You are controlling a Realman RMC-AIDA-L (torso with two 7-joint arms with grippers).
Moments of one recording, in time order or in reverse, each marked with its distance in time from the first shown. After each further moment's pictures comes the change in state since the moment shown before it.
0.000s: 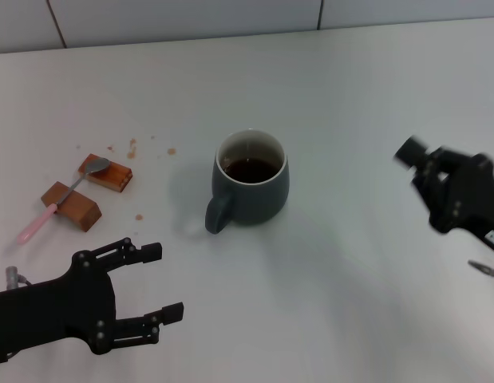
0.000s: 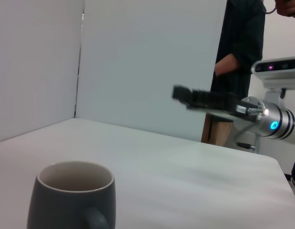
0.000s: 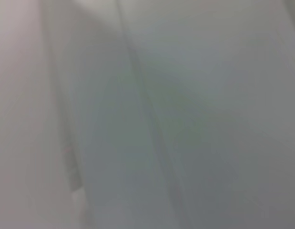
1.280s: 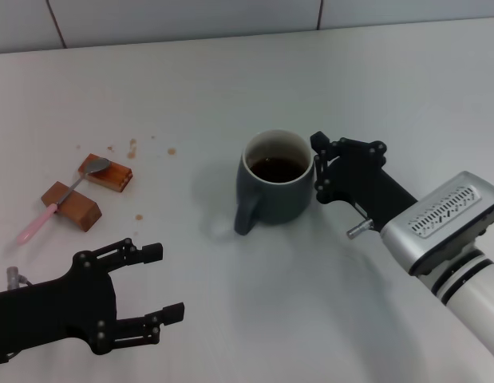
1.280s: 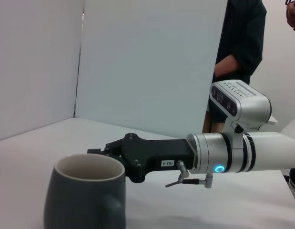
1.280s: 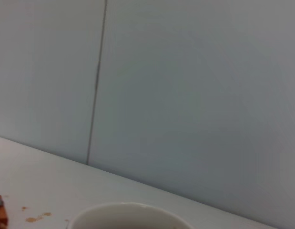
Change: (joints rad) left arm -0.001 -0.001 0.000 0.000 0.001 0.002 -0.009; right arm 0.246 0.016 -0.128 0.599 0.636 0.611 -0.998
